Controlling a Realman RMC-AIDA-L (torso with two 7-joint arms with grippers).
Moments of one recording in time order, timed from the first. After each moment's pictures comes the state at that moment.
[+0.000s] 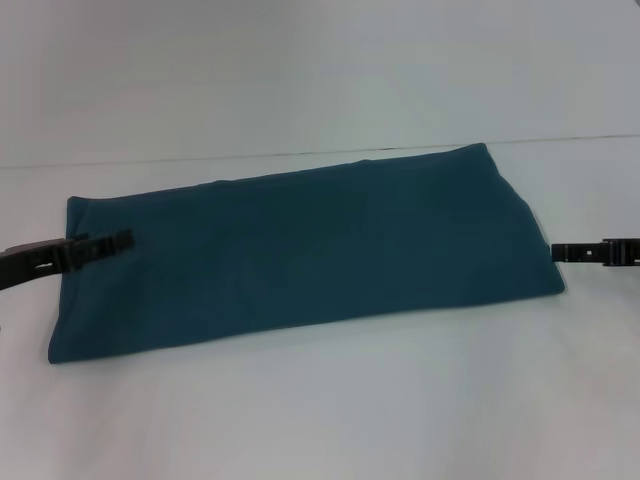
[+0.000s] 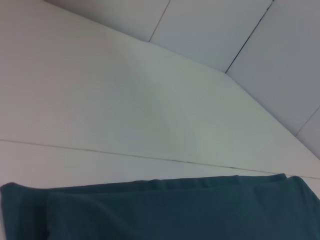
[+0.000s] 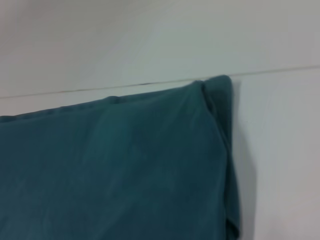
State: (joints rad) left arm -0.54 -2.03 0.64 0.67 1.99 1.18 -1.89; right arm 0.56 1.98 -0.61 -0.75 -2.37 -1.12 2.12
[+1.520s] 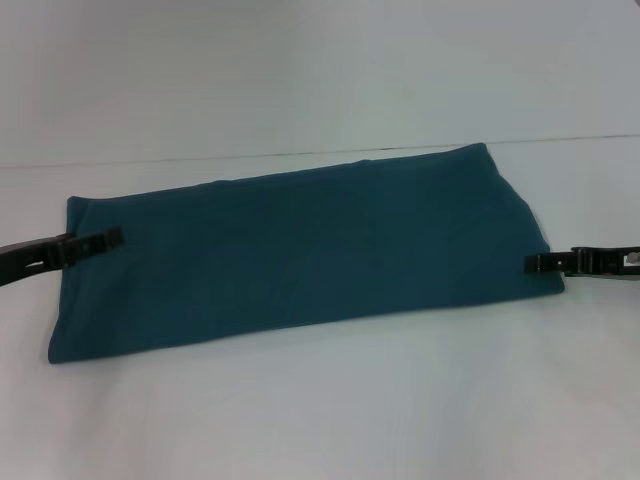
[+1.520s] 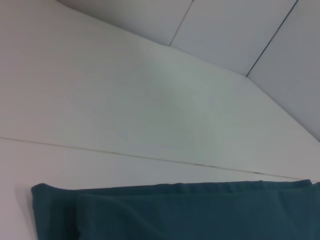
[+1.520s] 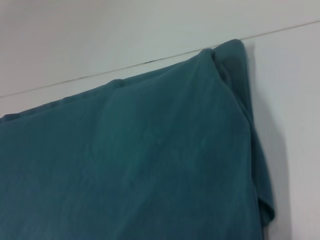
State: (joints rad) left arm -0.54 -2.03 0.64 0.66 1.99 1.11 -1.90; right arm 0.62 1.97 -0.62 -0.61 -2.37 -1.07 2.20
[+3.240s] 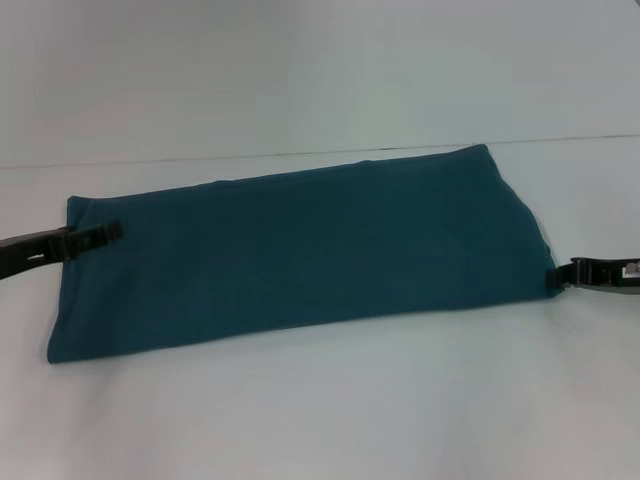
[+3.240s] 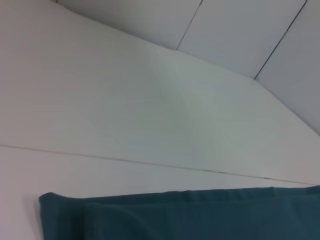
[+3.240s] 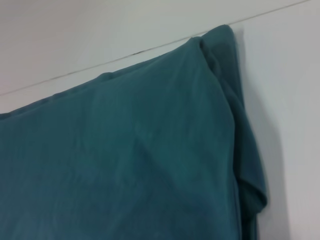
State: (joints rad) left arm -0.56 -2.03 0.64 0.64 1.99 1.07 -1.89; right arm 0.61 1.97 -0.62 -0.58 -2.37 -1.06 2.23
